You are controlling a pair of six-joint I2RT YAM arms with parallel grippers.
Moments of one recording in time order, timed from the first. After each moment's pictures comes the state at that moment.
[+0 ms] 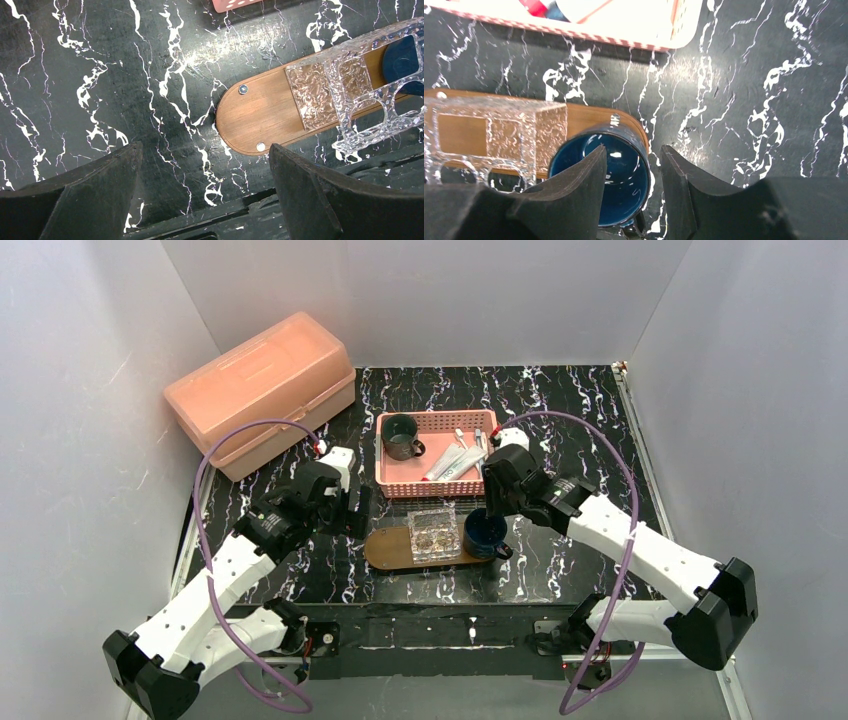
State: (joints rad) left arm -0.62 0.90 0.90 -0.84 -0.19 -0.28; right arm 0.81 1.19 1.00 -0.71 0.33 0.46
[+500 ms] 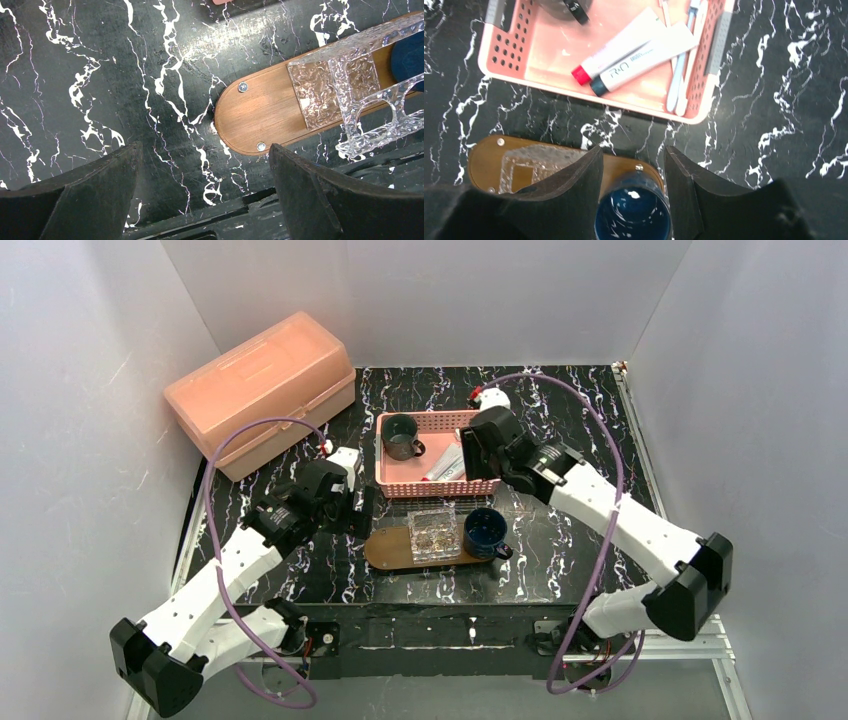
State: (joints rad) left arm -0.62 0.96 0.90 -0.83 -0.17 -0.28; right arm 0.81 1.33 1.29 -0.71 0.36 0.38
